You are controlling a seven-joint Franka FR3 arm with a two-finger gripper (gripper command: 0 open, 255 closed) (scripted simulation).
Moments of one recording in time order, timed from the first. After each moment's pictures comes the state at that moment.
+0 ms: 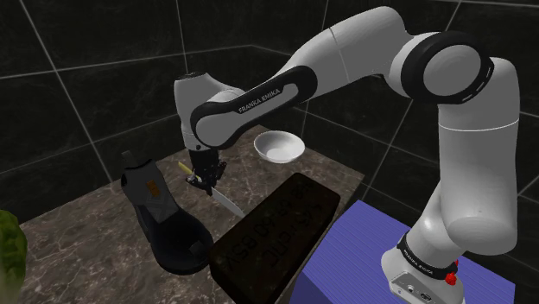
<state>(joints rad) 0.26 0.46 0.38 -1.72 -0.11 2.07 0.52</state>
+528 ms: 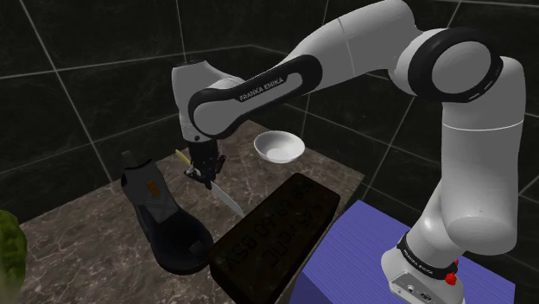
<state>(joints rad) 0.25 0.43 0.38 -1.69 -0.10 2.02 0.51</state>
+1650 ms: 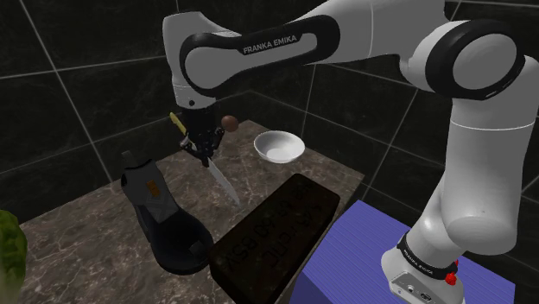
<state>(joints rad) 0.25 0.37 0.40 -1.56 -0.07 1.82 0.50</state>
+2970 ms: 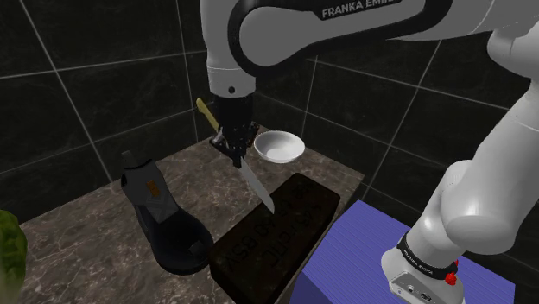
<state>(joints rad) 0.22 -0.03 0.43 -1.89 0.08 1.79 0.48</state>
